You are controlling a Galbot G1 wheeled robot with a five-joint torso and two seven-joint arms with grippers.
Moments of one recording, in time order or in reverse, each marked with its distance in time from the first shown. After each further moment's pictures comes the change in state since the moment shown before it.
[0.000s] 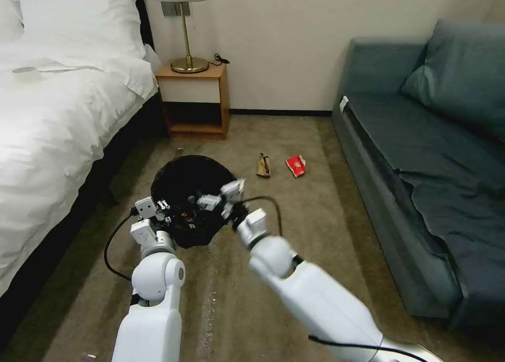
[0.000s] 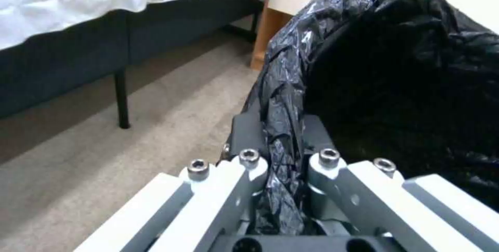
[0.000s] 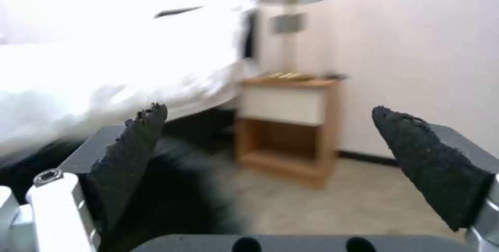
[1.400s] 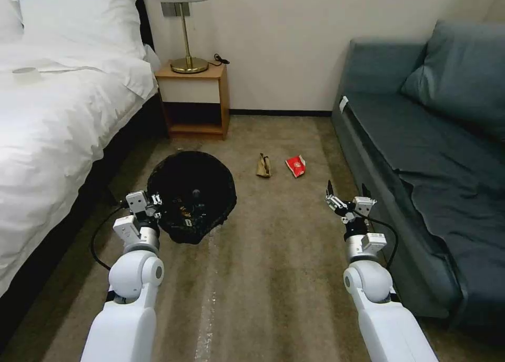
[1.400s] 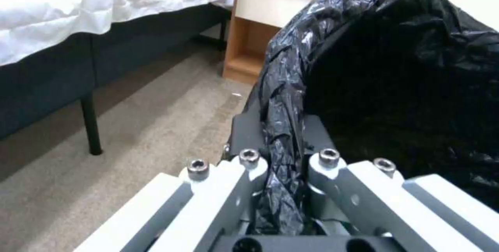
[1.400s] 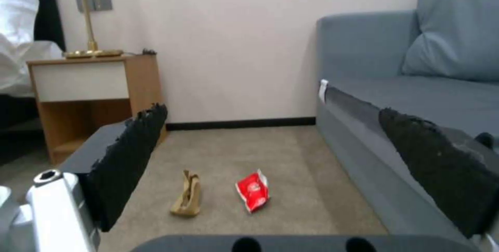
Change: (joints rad) left arm -0.009 0.146 -0.017 0.011 -0.103 -0.008 0.110; right arm -0.407 0.004 0.574 0.017 -0.106 0.165 -0.100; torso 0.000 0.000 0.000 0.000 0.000
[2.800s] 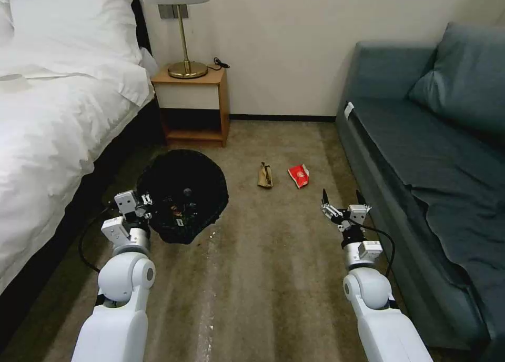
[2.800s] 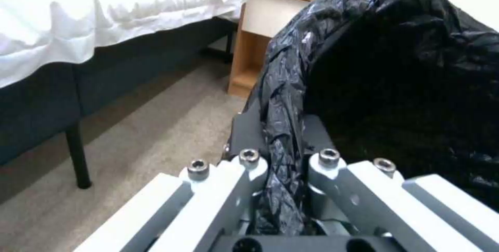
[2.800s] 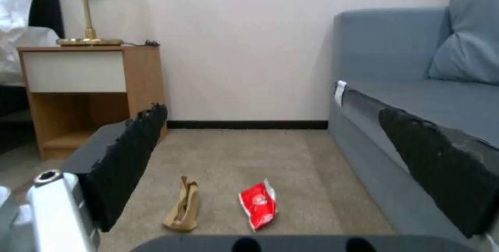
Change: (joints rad) left arm 0.025 0.014 -0.035 -0.037 -0.008 0.001 -0.007; right arm -0.015 0.016 0.017 -0.026 -0.039 0.032 -0.050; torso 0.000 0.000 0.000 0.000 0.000
